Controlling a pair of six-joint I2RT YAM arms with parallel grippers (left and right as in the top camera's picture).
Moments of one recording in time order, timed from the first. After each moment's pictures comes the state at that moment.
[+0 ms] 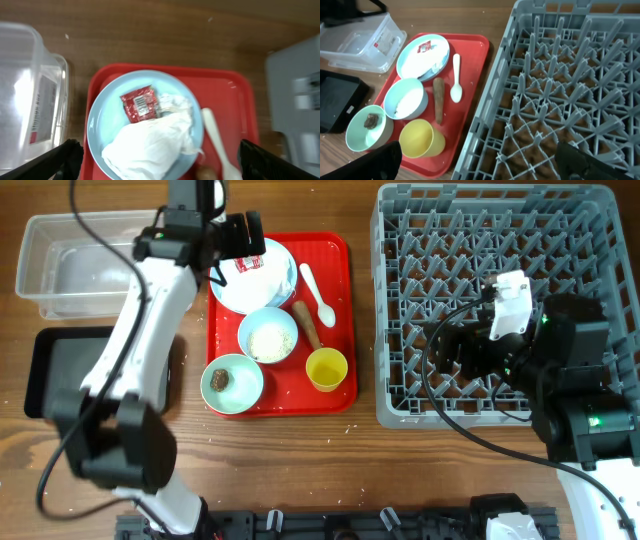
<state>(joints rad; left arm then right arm) -0.16 1.85 1.62 -0.65 0.02 -0.24 0.08 0.97 1.07 -0.79 -0.34 0.02</state>
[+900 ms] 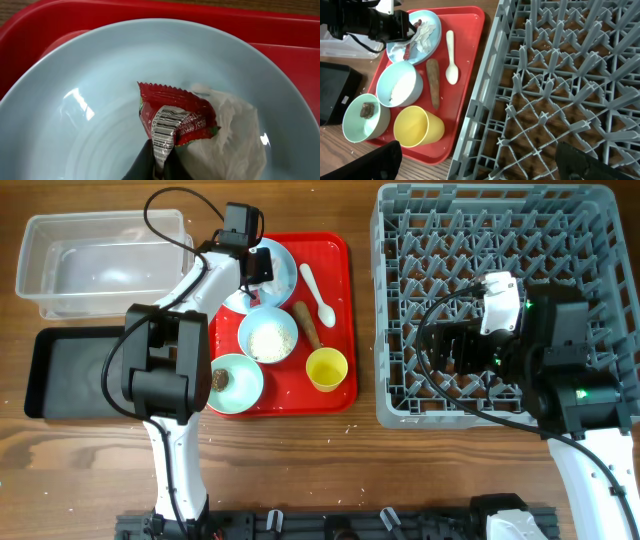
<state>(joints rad) -0.20 2.26 1.65 -0.47 -0.06 -0.27 0.08 1.06 1.07 -0.83 -0.34 0.05</state>
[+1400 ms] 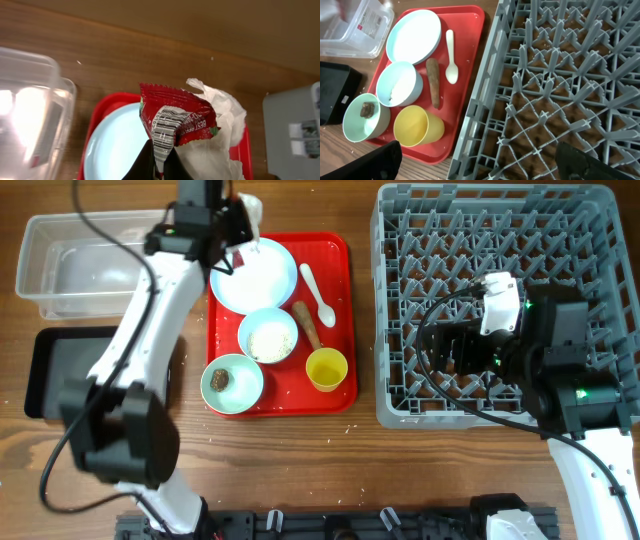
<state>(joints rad) -0.16 1.86 1.64 -0.54 -0.06 -0.34 0.08 1.06 1.07 -0.84 -0.34 0.05</state>
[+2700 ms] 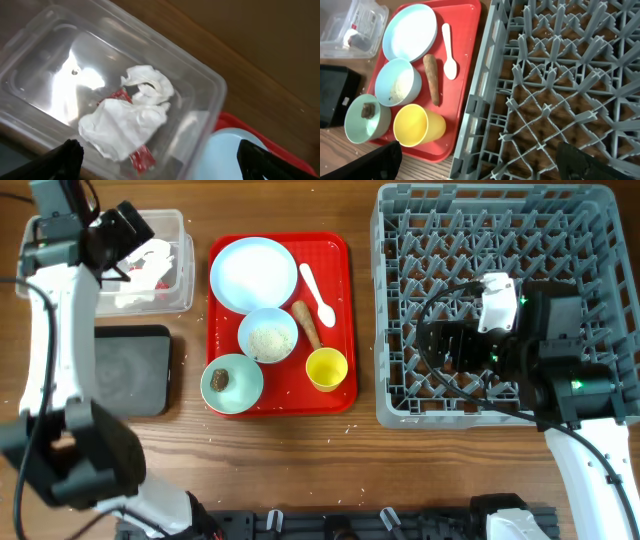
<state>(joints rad) 0.23 1.79 1.64 -0.71 0.03 -0.38 0.08 1.10 1.07 -0.84 -0.34 0.11</state>
